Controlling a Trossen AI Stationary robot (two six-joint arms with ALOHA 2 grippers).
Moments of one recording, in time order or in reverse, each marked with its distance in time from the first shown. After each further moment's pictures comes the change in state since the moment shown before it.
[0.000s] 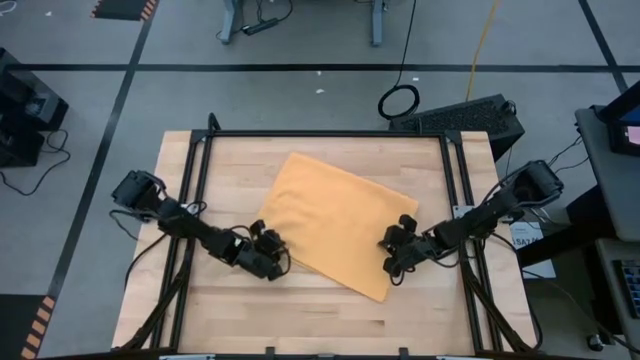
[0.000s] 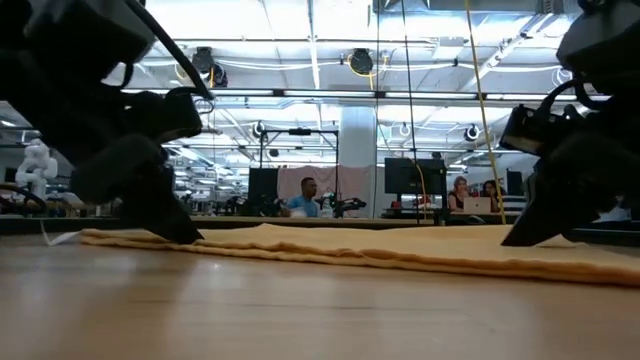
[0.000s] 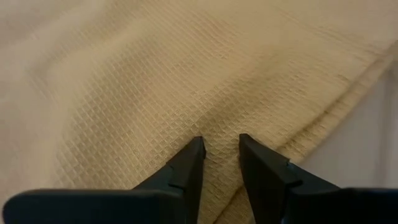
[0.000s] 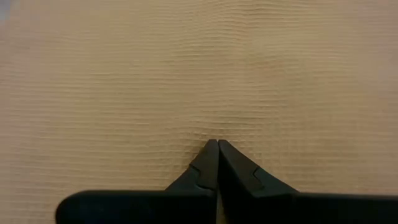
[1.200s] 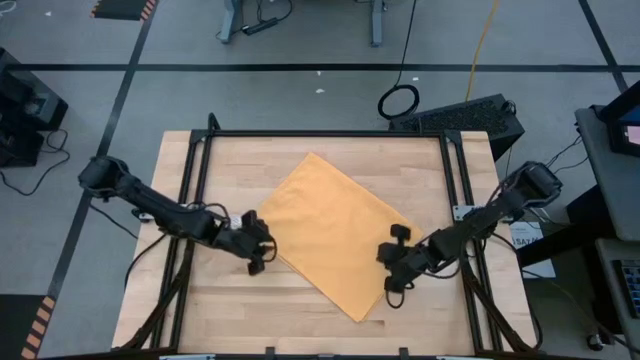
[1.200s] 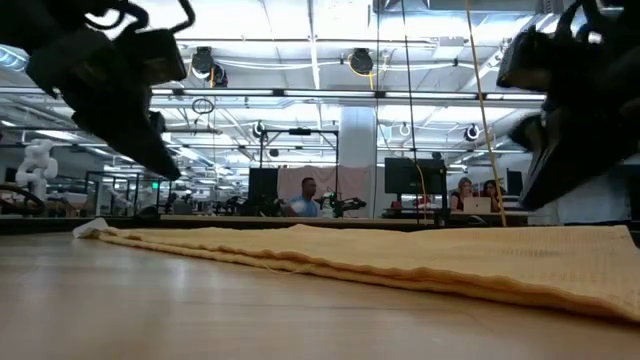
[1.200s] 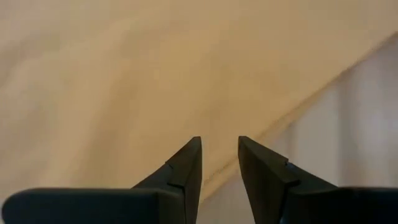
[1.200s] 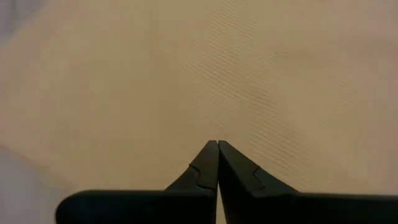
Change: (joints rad) left arm 0.040 -0.456 -0.013 -0.183 0.199 0.167; right arm 0.092 -0.018 0.320 -0.457 -0.080 -0.137
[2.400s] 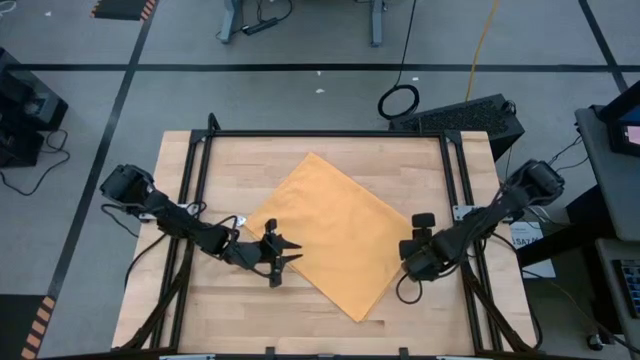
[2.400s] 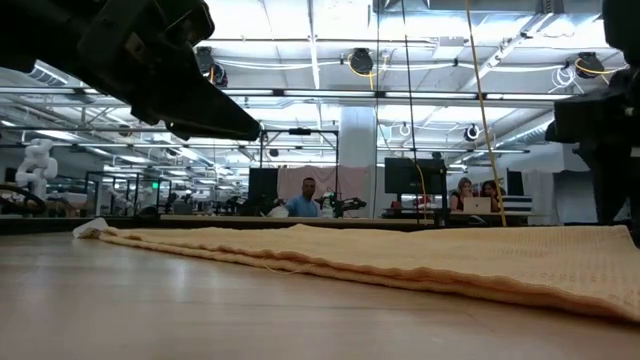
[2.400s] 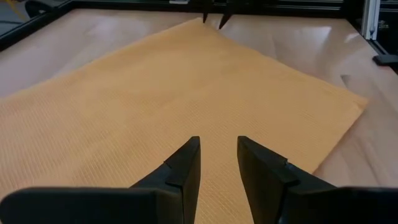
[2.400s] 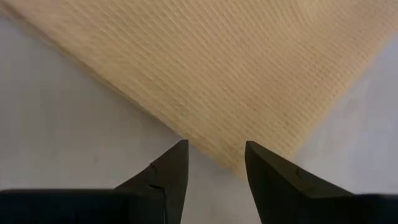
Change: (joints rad) left arm -0.062 0.287 0.002 0.681 -0.186 0.271; right arm 0.029 -0.011 0.019 -0.609 -0.077 -0.094
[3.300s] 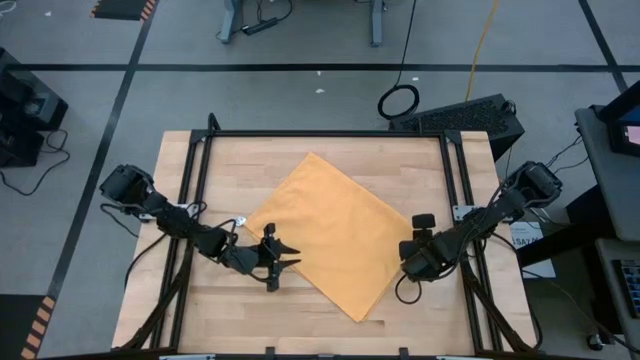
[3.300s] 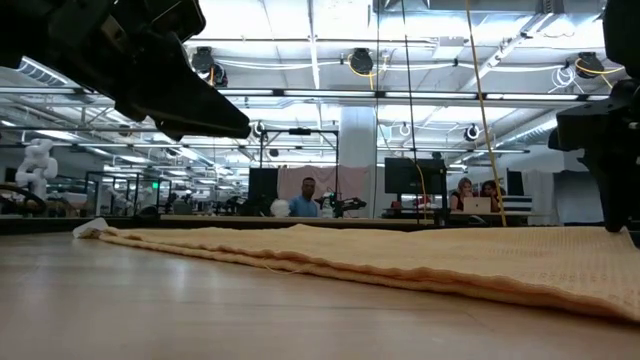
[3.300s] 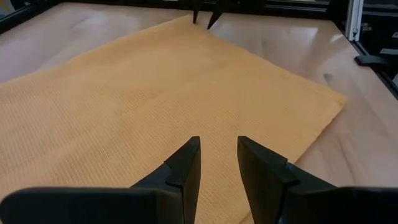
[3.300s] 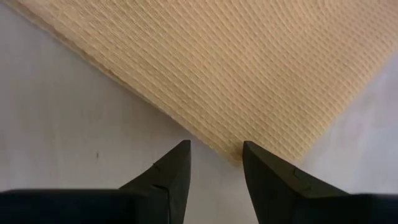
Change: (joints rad) left arm -0.037 0.000 0.000 -0.007 -0.005 -0.044; right arm 0.000 0.028 -0.011 0.007 -0.026 0.004
